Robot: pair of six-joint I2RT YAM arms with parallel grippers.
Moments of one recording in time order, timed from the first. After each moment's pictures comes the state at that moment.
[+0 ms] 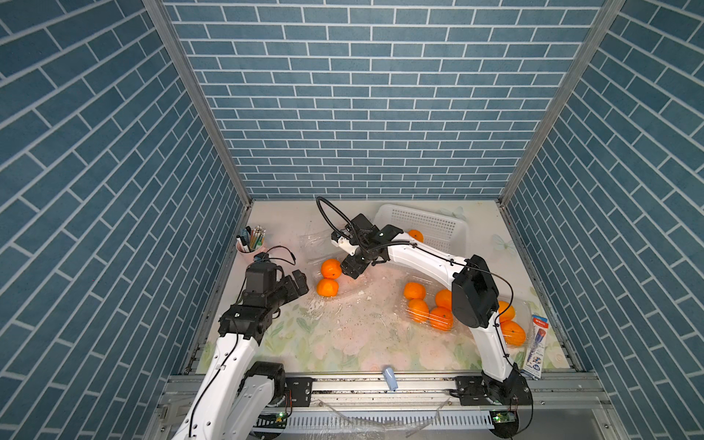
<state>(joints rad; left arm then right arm) -0.12 0.75 0.67 -0.66 0.02 -0.53 0.91 2.18 1.94 -0.80 -0.11 -0.17</state>
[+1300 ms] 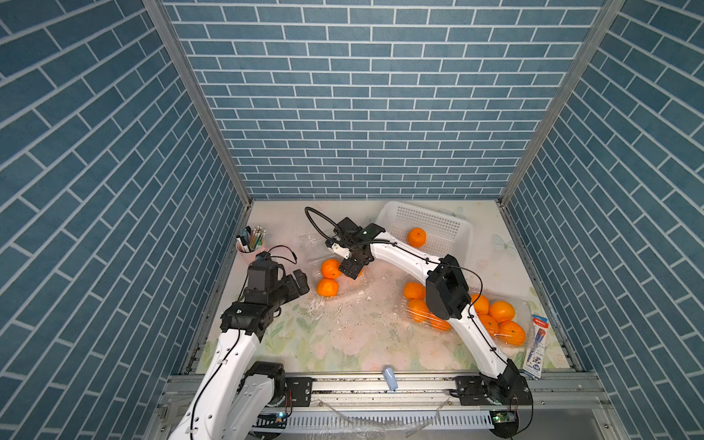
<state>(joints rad) -0.12 0.78 0.67 -0.65 0.03 -0.52 0.92 2.44 2.25 -1.03 0.02 -0.26</state>
